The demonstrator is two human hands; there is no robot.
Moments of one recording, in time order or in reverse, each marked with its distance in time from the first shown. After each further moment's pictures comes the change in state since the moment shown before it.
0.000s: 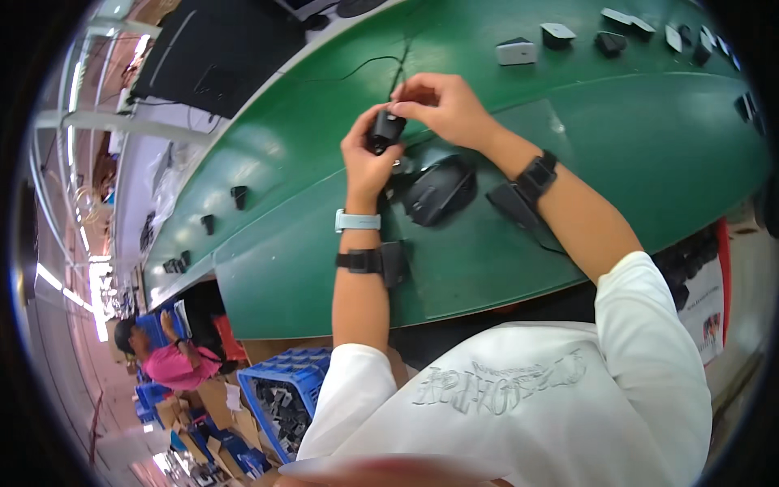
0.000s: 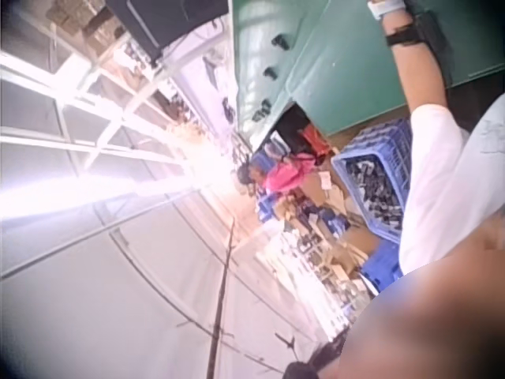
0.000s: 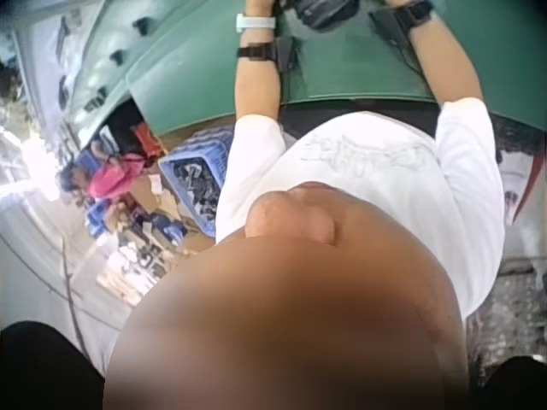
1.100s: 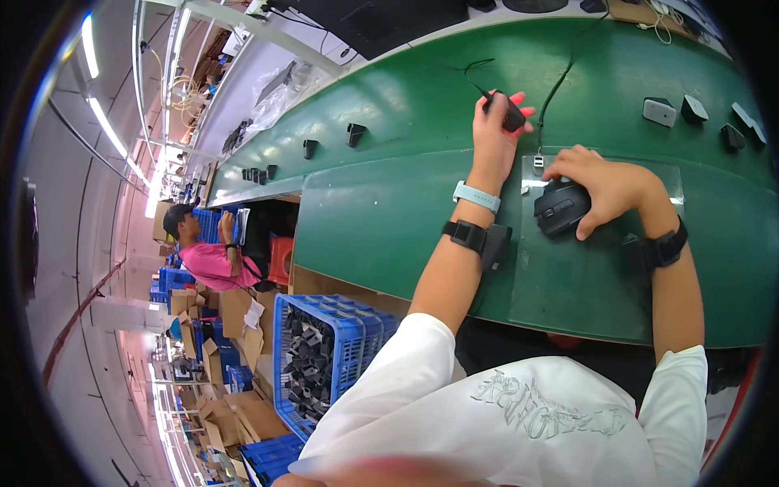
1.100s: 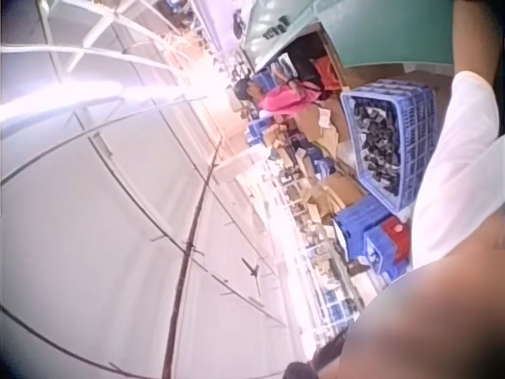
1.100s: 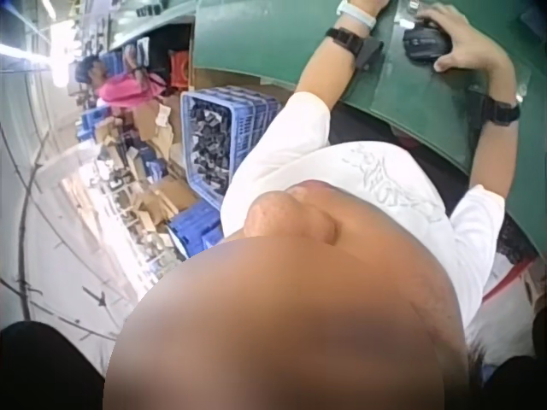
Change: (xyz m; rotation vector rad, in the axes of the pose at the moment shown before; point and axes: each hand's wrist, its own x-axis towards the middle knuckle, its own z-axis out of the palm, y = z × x) left_hand 0.009 -0.008 -0.022 -0.763 0.309 -0.251; right_hand -0.013 -0.058 0.000 -0.696 -0.940 0.173
